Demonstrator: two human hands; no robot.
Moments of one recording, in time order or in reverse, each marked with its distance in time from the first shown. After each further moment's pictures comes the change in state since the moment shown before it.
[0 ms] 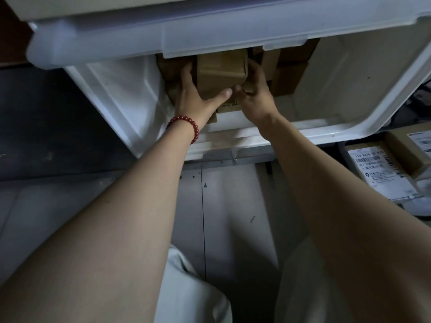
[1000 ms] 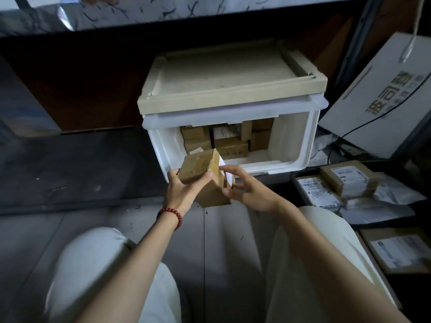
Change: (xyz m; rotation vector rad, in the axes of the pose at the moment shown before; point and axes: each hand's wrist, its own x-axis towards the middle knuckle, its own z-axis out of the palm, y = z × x) left_hand -0.210 0.049 -0.076 -0.208 0.008 -0.241; right_hand -0.199 -0.060 -0.063 -0.045 -0.549 -0.124
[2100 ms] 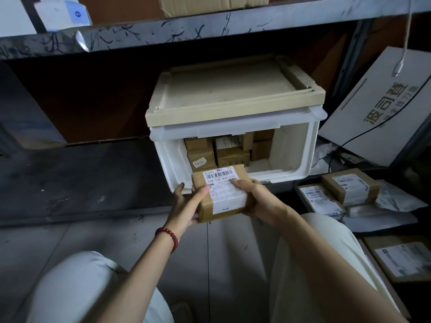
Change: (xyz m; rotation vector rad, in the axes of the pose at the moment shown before) left_hand -0.005 -0.013 -0.011 -0.206 -0.214 -0.083; right_hand 0.015 0.012 0.004 0.710 0.211 0.383
